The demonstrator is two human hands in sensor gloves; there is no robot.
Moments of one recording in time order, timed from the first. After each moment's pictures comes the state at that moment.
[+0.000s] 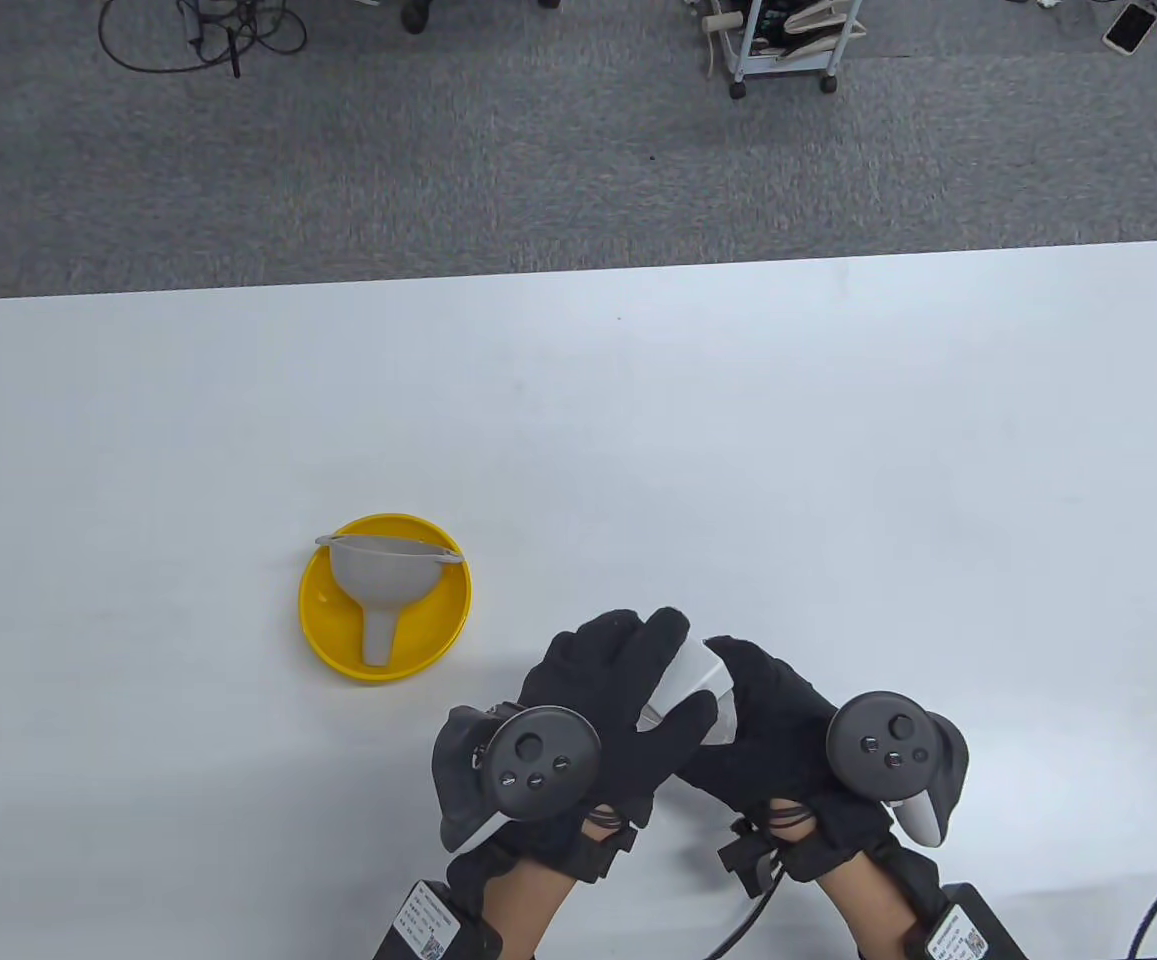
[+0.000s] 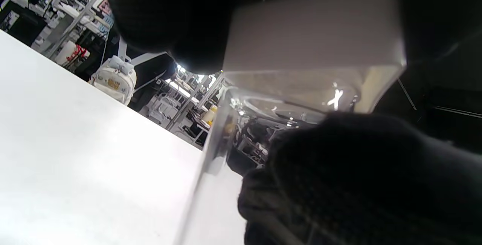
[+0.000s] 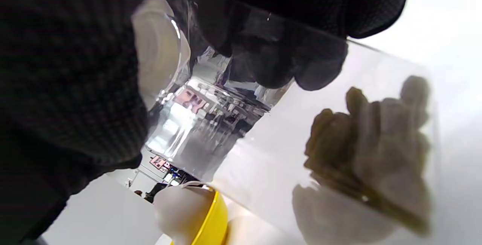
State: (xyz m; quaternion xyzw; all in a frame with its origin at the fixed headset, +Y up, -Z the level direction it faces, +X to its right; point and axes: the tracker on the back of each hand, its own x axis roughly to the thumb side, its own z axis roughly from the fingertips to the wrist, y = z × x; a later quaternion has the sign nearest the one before) left_hand -0.035 -0.633 -0.074 0.09 -0.11 0.35 0.93; right_hand 0.188 -0.678 -0.096 0.12 0.03 0.90 0.42
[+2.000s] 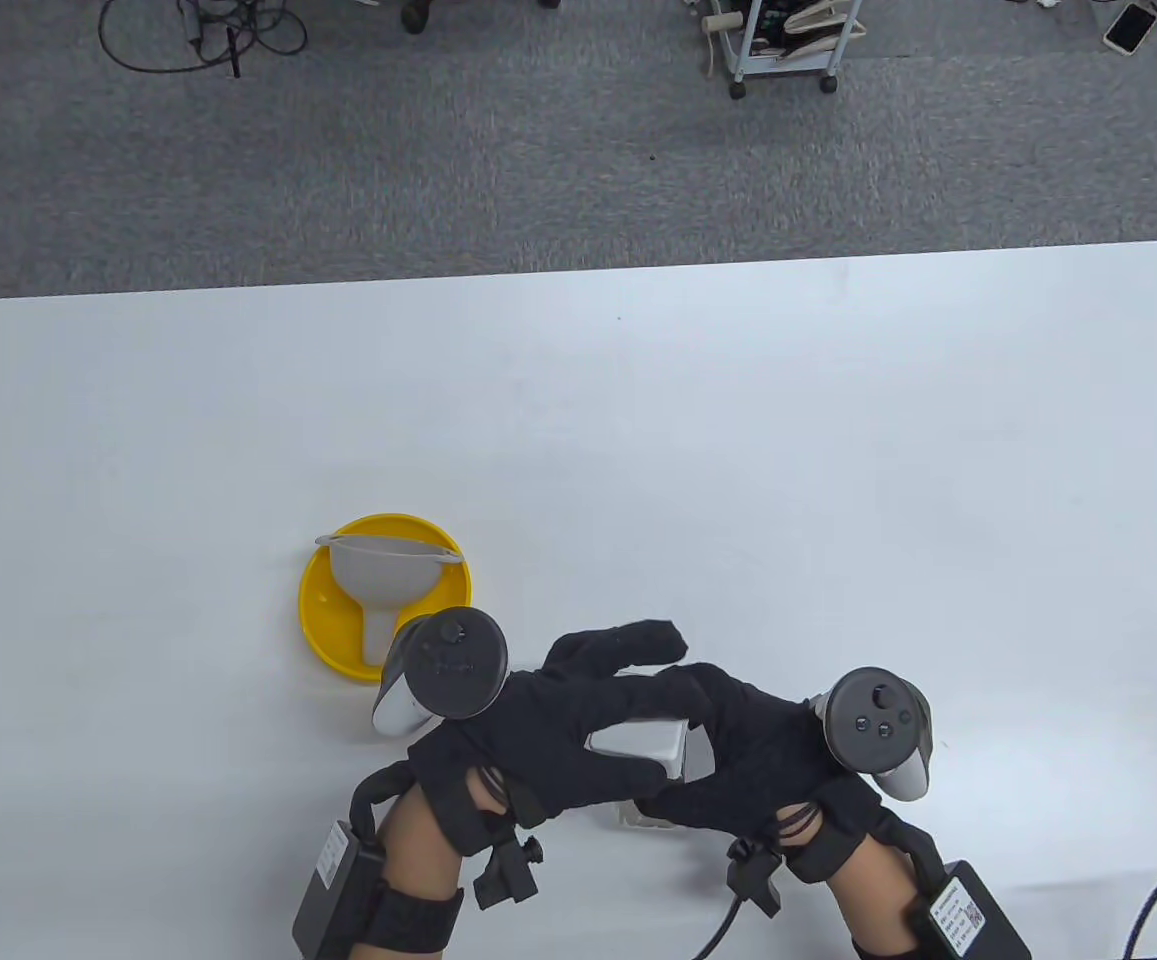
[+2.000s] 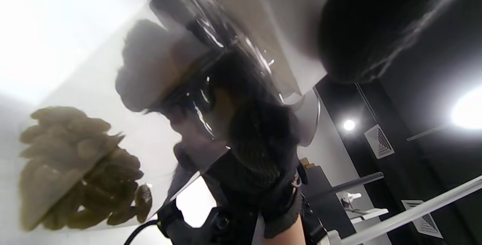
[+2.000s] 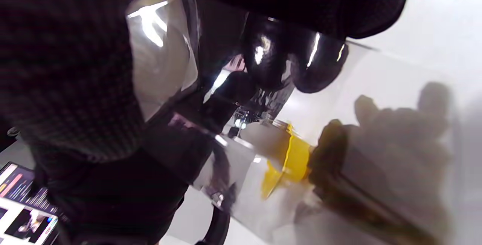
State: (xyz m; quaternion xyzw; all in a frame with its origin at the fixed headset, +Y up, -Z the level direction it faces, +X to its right) left_hand -0.068 -0.652 -0.102 -0.19 -0.34 0.56 0.73; right_hand 0.173 -0.688 -0.105 0.25 0.13 0.80 0.54
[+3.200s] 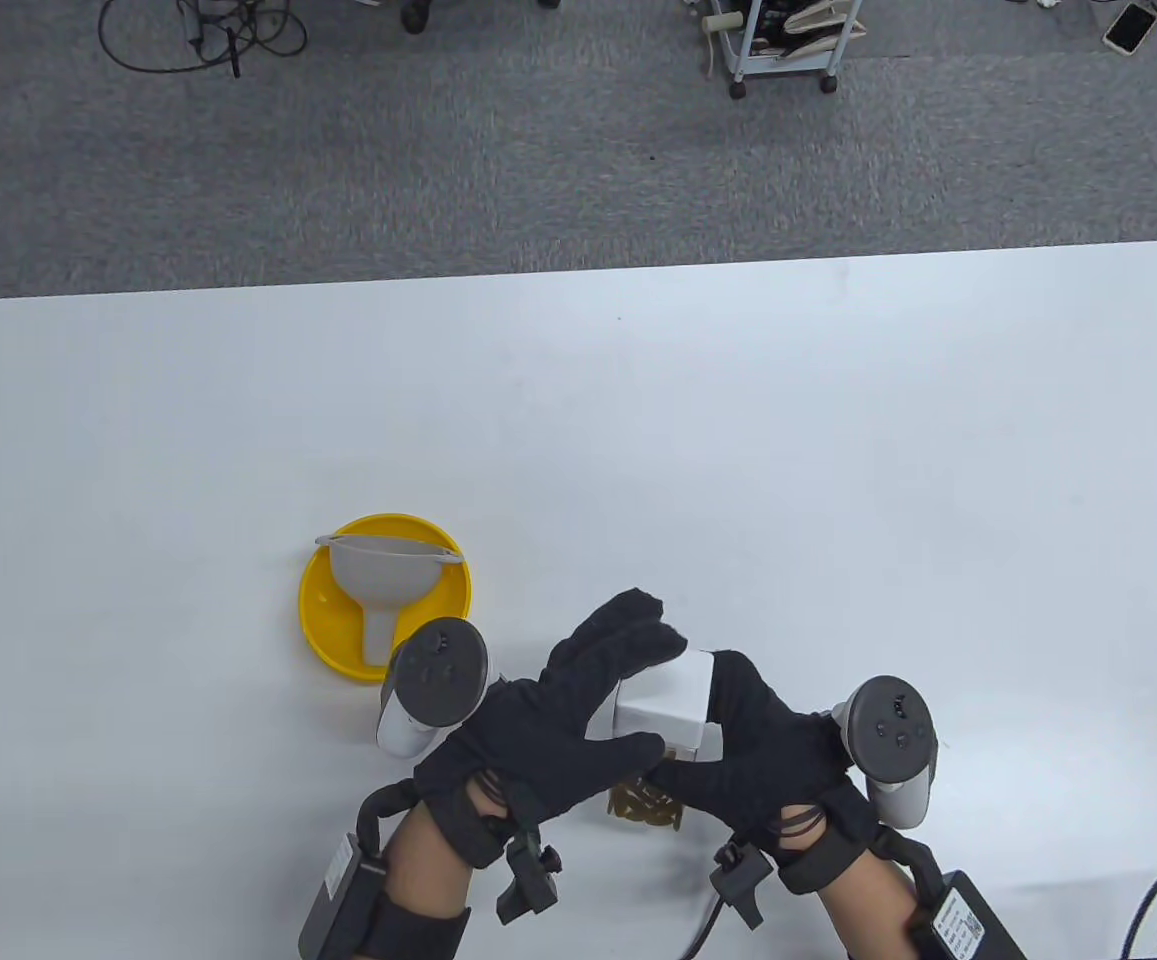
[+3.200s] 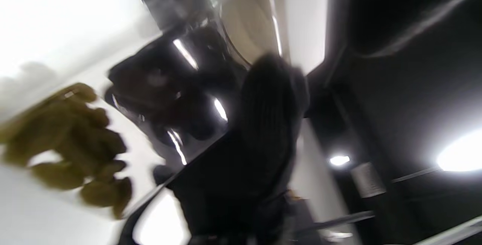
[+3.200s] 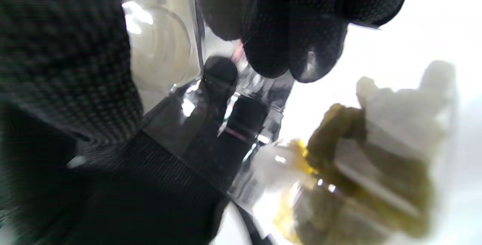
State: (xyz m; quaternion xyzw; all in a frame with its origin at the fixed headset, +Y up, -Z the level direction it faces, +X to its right) left_hand -0.058 -0.650 -0.090 -0.16 -0.29 0.56 0.76; right_hand 0.179 -0.691 -0.095 0.13 0.11 0.77 0.62
